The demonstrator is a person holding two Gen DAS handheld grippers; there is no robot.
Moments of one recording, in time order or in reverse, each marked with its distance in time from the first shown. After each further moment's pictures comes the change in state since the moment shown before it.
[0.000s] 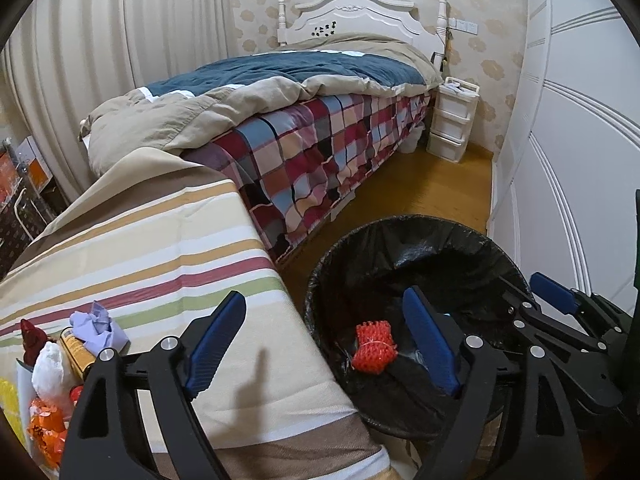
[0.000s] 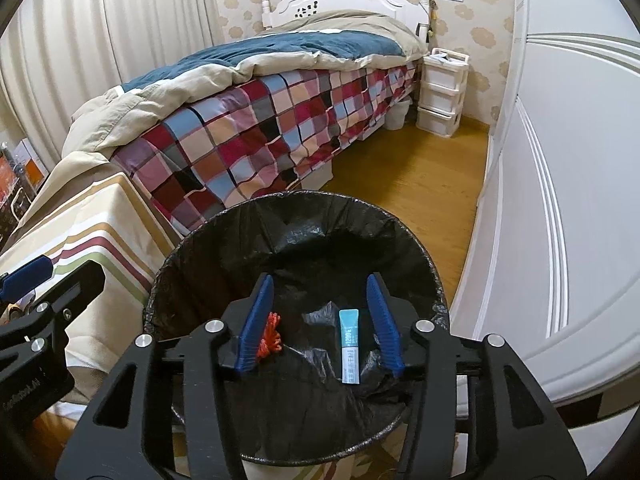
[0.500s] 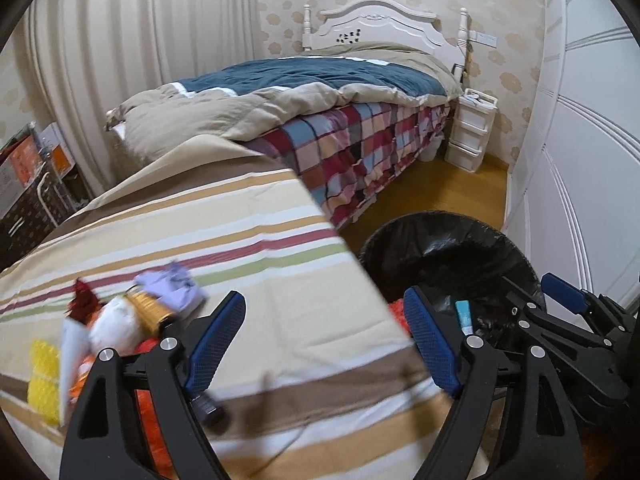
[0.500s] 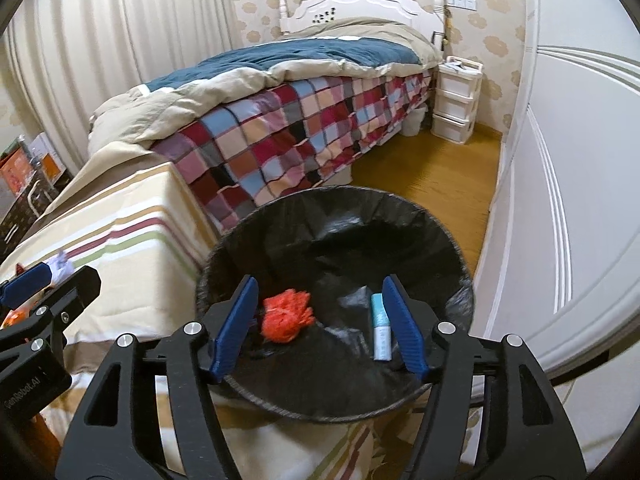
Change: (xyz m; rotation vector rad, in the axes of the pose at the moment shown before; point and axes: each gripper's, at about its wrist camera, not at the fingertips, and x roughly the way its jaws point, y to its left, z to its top) left arm -0.046 0.043 -0.025 -0.055 -0.018 0.056; right arm -0.038 0.040 -0.019 -0.030 -0.017 0.057
